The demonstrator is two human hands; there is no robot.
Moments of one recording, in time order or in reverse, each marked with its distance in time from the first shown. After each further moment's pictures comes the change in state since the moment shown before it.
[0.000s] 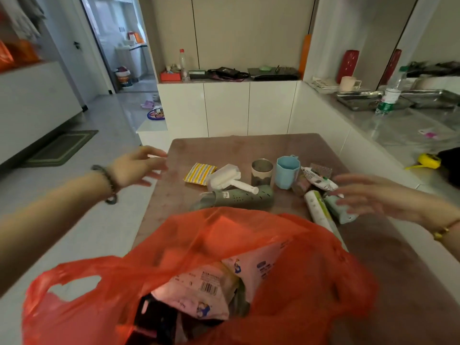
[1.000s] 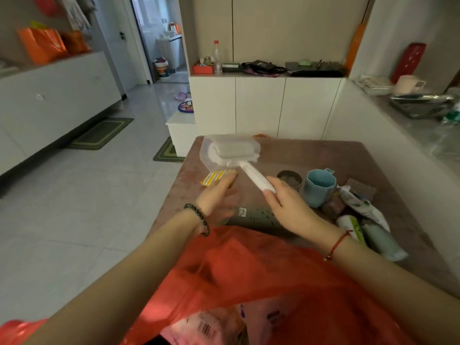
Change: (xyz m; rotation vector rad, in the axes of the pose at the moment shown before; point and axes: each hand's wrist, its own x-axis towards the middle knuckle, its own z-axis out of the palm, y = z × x) left_hand 0.052 -0.009 0.127 -0.583 -0.045 -0.258; right_hand 0.146 -0.035 0.130 -0.609 0.149 -0.563
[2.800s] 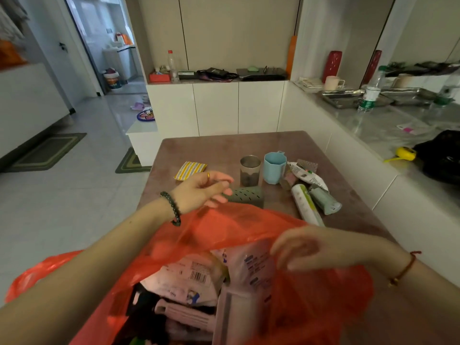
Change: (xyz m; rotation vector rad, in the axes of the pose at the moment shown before) left_hand -0.082 -0.004 -0.008 0.586 -0.468 0.366; right_hand -0.188 -0.021 -0.059 0.248 -0.500 0.046
